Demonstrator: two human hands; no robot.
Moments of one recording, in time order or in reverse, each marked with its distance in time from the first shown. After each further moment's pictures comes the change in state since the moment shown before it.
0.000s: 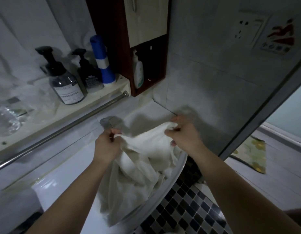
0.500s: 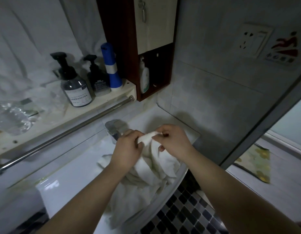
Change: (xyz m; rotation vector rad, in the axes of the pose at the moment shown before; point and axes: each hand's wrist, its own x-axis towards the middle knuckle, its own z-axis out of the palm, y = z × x) left_hand -0.019 0.027 0.016 0.187 -0.081 0.534; right_hand -0.012 -0.029 0.031 -0.022 -0.176 -0.156
